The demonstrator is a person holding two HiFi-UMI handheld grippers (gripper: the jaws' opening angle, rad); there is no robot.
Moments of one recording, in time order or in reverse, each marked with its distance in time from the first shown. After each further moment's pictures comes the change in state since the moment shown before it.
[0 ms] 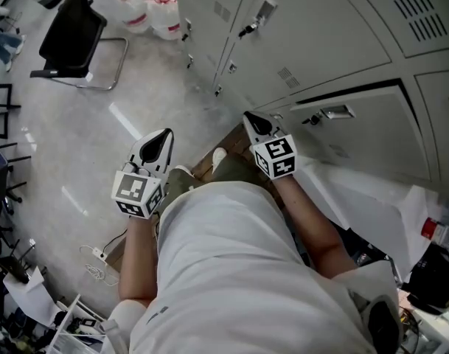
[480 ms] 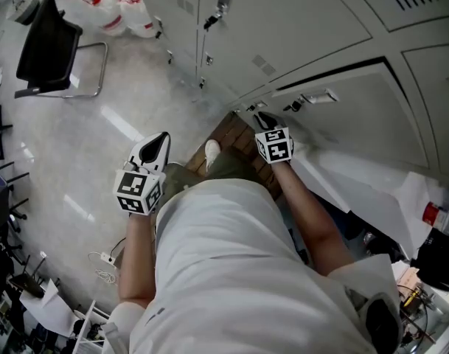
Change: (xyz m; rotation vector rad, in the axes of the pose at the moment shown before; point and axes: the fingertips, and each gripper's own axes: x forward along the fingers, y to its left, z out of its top) left arm 0.053 -0.030 -0.043 -0.013 0.148 -0.082; right arm -0.016 -0.105 -0.153 0.116 0.278 -0.232
